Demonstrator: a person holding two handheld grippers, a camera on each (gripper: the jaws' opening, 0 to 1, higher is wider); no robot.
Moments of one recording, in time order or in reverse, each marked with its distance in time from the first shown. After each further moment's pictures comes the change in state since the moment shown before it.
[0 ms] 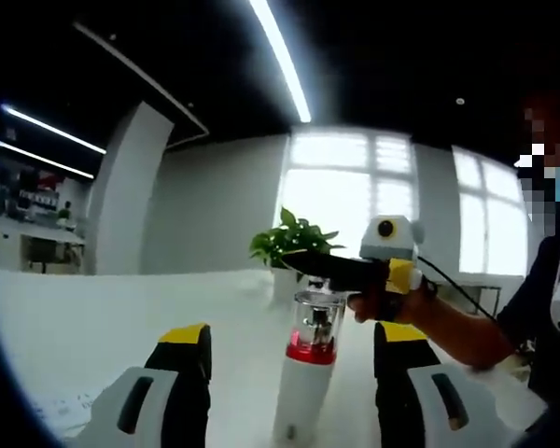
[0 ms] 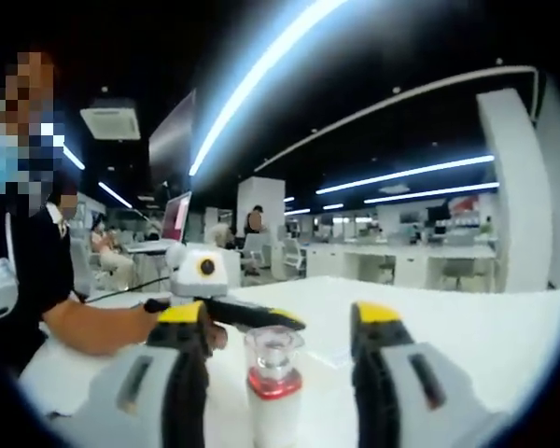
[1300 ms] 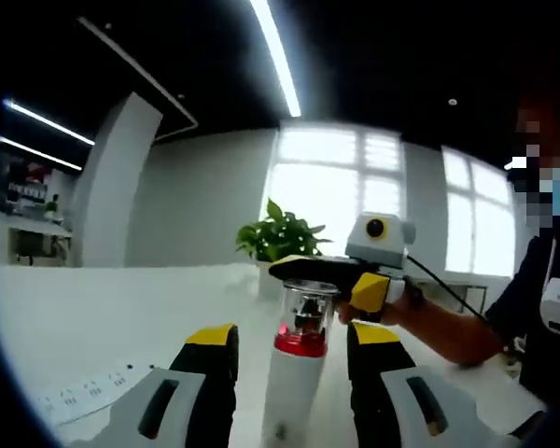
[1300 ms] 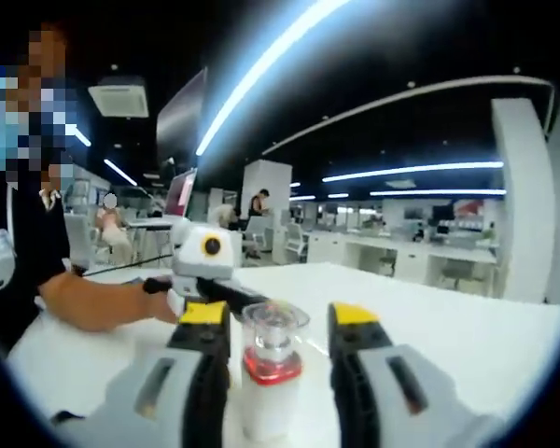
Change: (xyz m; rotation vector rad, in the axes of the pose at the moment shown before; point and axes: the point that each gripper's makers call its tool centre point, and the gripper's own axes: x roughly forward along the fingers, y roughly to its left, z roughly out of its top) left arm 0.003 -0.005 -0.010 -0.032 0.013 -0.078; right arm 0.006 0.004 -0.025 -0.072 0.077 0.025
